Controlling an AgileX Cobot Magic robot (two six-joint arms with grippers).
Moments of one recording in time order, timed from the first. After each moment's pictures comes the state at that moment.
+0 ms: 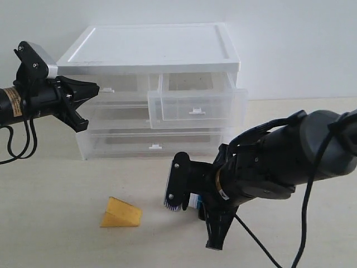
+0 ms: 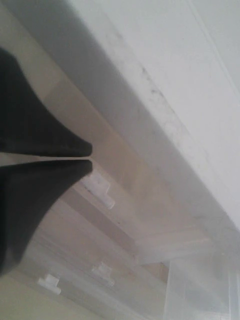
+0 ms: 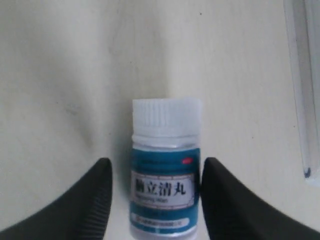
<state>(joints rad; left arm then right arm) -0.01 1.91 -1.02 1.02 -0.82 -0.31 0.72 1.88 -0.94 -0.71 0.20 -0.07</state>
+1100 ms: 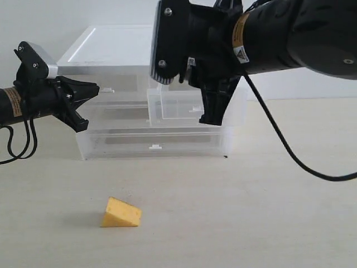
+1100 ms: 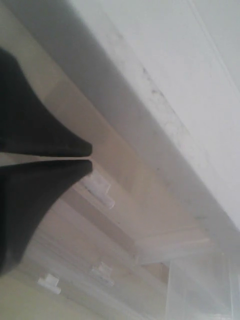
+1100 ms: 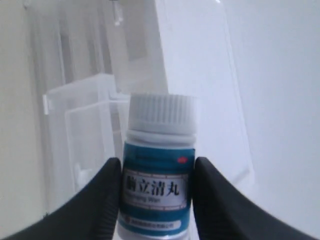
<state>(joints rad) -0.01 1.91 -1.02 1.02 -0.81 -0.31 0.75 1.47 -1.17 -0.75 0.33 -0.34</state>
